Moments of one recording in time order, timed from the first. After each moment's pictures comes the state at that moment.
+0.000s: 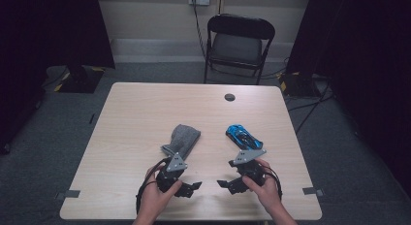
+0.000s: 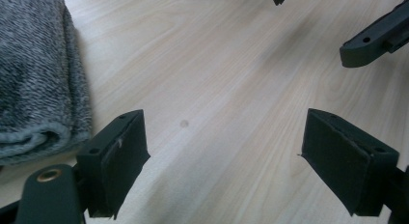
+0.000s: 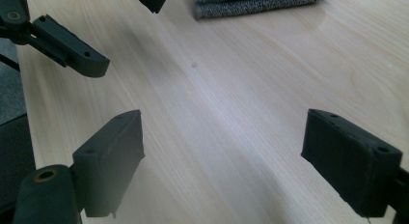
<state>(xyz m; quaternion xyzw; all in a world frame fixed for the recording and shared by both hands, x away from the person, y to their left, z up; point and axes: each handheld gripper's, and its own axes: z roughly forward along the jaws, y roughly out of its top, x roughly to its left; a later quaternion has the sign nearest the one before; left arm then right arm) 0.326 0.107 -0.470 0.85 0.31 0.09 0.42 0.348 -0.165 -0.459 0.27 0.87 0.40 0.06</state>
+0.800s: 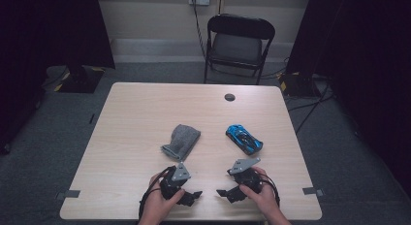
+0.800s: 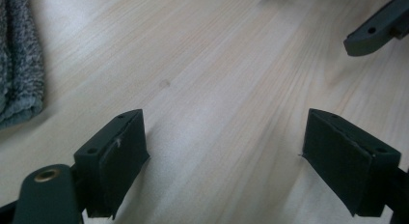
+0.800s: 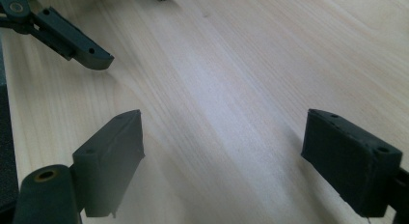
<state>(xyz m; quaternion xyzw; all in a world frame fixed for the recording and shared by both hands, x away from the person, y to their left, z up) 0.320 0.101 -0.500 0.88 0.28 0.09 0.38 0.341 -0.162 -0.491 0.26 0.89 0.37 0.05</state>
